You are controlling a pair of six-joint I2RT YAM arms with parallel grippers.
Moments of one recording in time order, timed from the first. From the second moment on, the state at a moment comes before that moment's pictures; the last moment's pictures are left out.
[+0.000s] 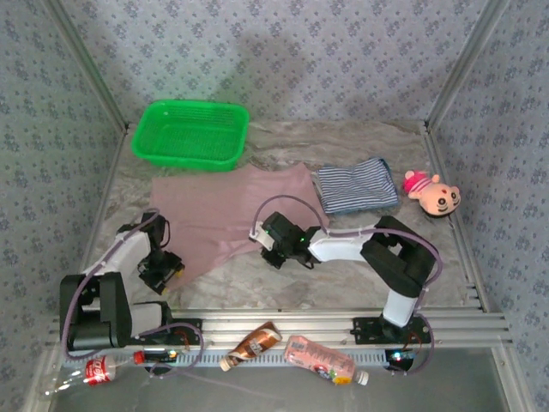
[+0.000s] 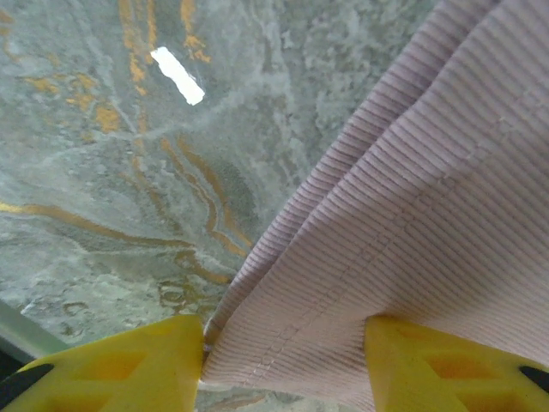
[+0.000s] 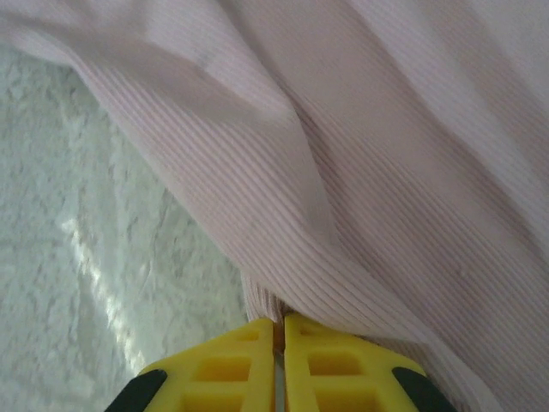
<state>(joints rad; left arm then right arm) 0.03 1.24 0.57 -0.99 0.03 -0.94 0.96 1.74 0.87 -0.07 -0.04 -0.12</state>
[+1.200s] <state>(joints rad) -0.07 1.14 0.55 -1.13 0.01 -1.06 0.91 1.56 0.71 -0.18 -0.16 -0.23</state>
